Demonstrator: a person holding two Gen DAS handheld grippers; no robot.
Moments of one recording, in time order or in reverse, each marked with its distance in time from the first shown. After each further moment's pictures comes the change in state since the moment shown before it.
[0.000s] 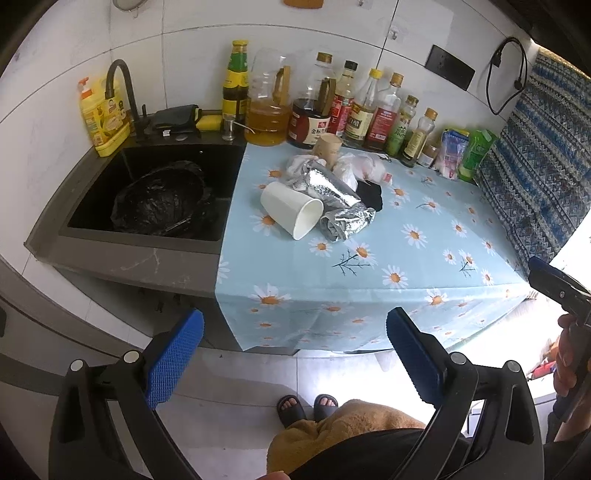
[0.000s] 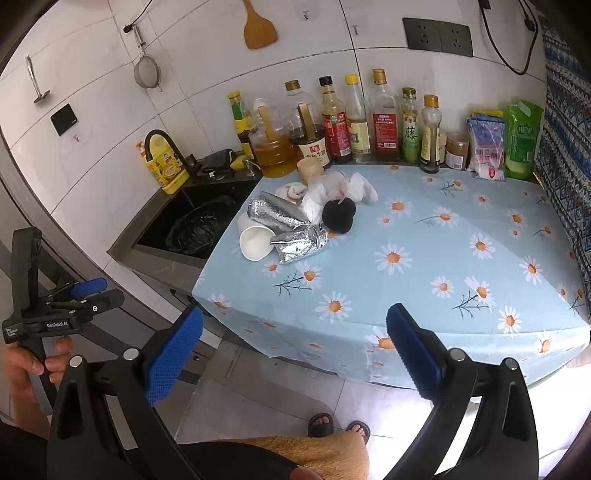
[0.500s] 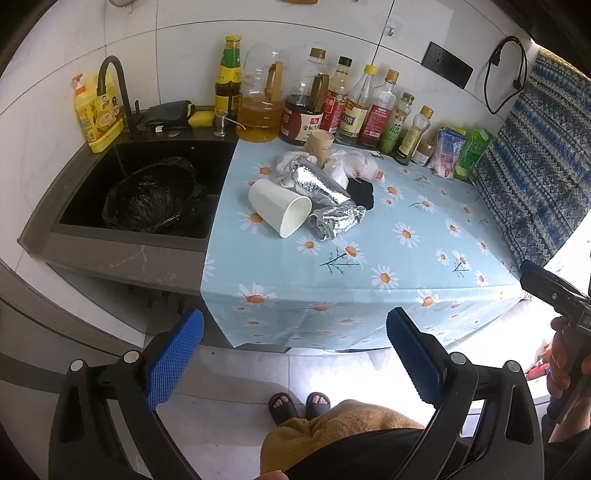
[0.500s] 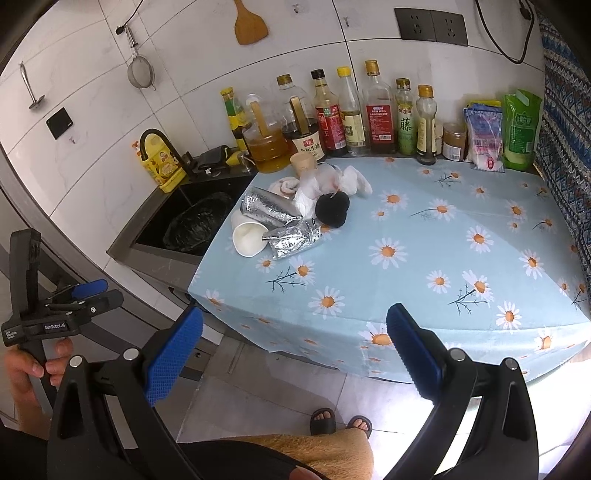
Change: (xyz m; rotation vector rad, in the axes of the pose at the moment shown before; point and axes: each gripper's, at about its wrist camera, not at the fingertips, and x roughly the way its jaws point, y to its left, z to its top) left arm 0.003 -0.007 -0.003 -0.011 0.007 -0.015; right arm 0.002 -0.012 0.003 0.016 0.028 0.002
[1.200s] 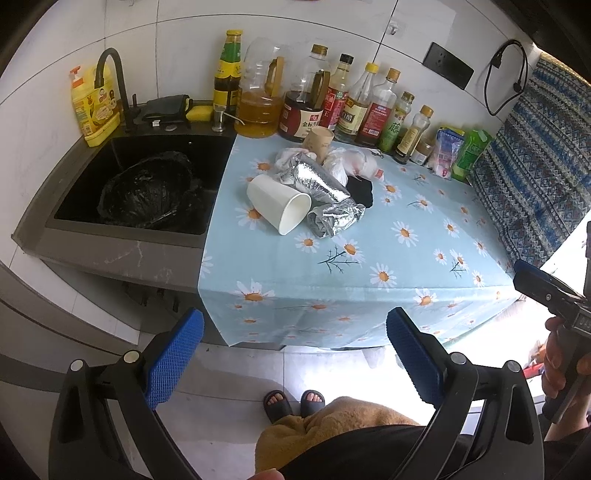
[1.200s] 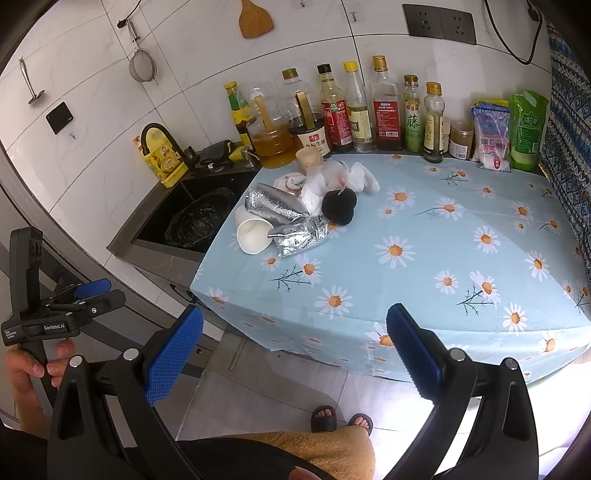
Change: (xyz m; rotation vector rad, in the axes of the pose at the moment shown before) left arm 0.003 0.005 0.003 -0.009 0.019 -0.025; right arm 0.009 0.005 0.004 -0.007 0.017 0.007
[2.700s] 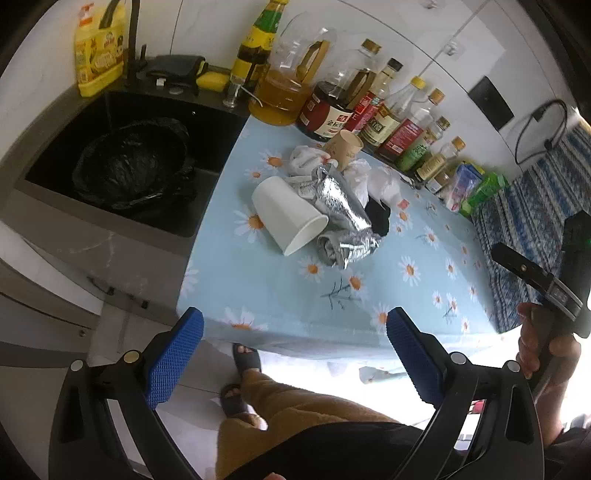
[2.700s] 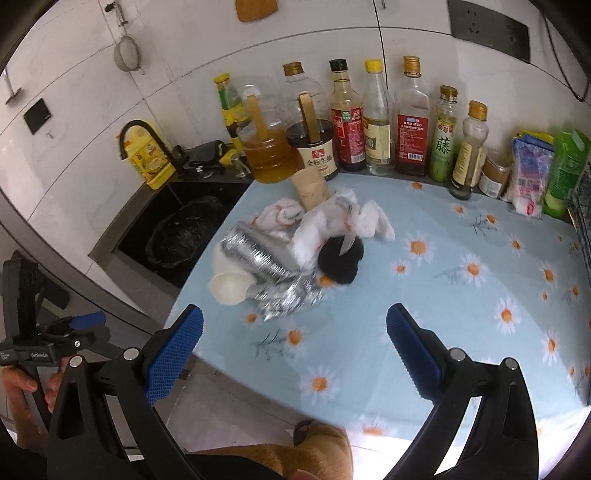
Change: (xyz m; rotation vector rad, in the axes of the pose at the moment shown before) left arm 0.068 0.048 0.056 -0.216 0.071 -0.109; right arm 0.100 -0.018 0.117 -0.080 0.059 -0.007
